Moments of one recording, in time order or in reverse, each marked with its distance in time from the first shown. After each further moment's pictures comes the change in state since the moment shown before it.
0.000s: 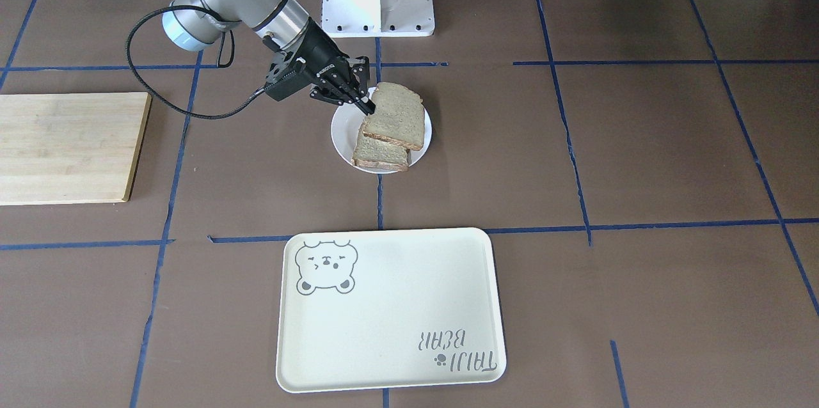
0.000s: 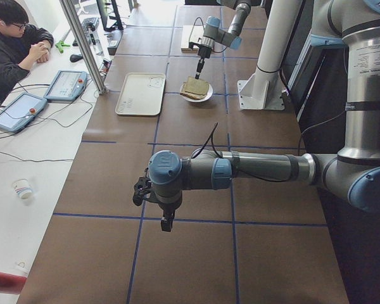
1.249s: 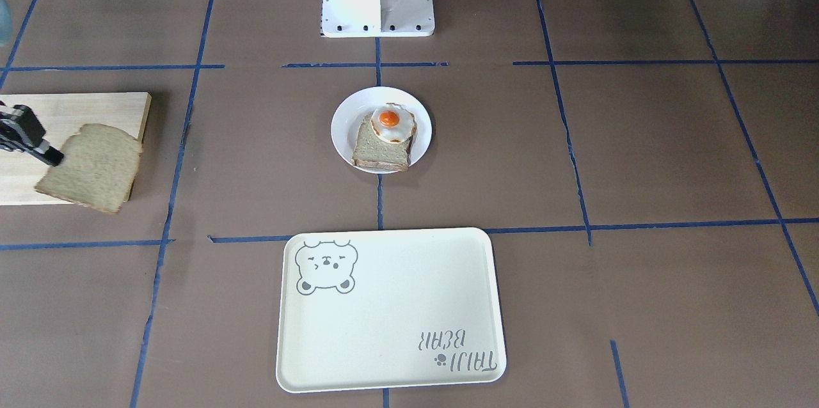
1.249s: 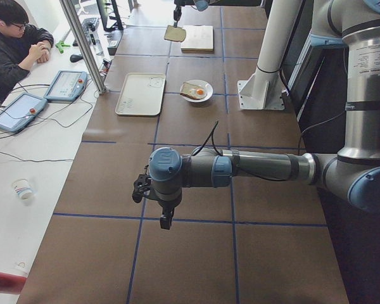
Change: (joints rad) left arm 0.000 0.000 -0.013 -0.001 0.000 0.001; right arm 0.629 -0.208 0.027 -0.005 0.693 -0.120
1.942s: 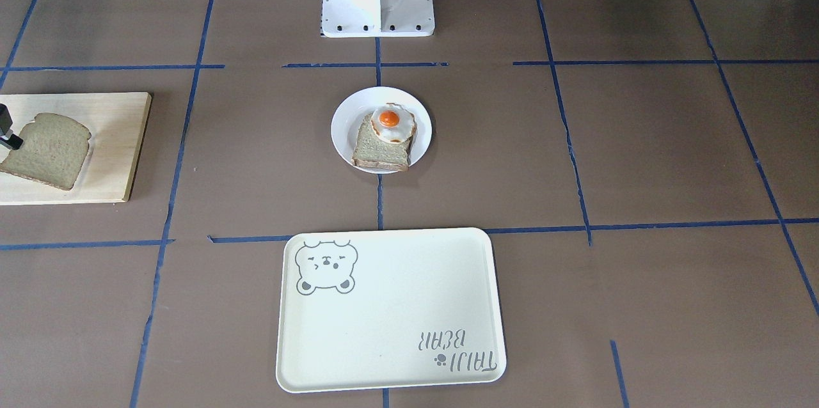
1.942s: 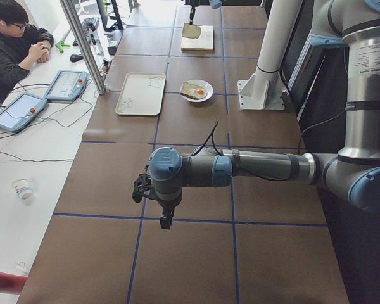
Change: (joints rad) left arm 0.000 0.000 -0.002 0.001 0.000 0.002; right arm 0.205 -0.417 -0.009 -0.005 0.008 -0.523
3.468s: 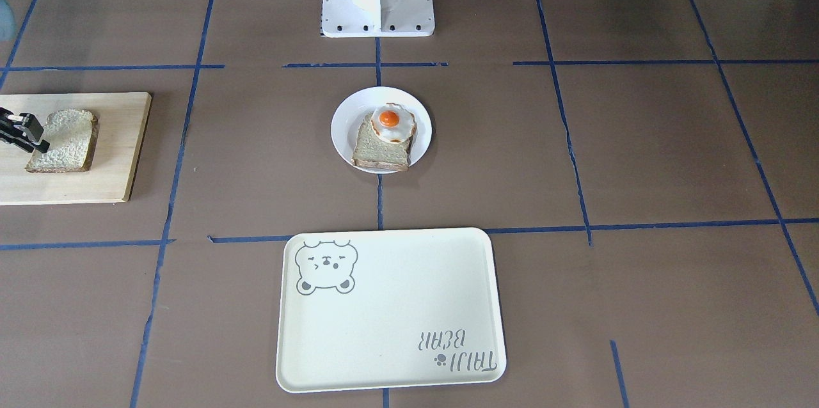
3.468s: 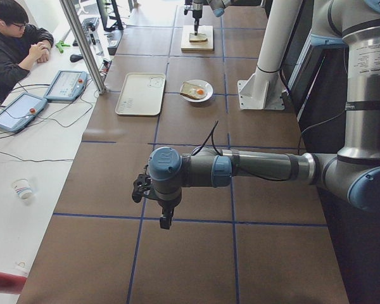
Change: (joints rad) left arm 0.000 -0.002 0.001 0.000 0.002 -0.003; right arm -0.167 -0.026 -0.174 0.008 -0.081 -0.025
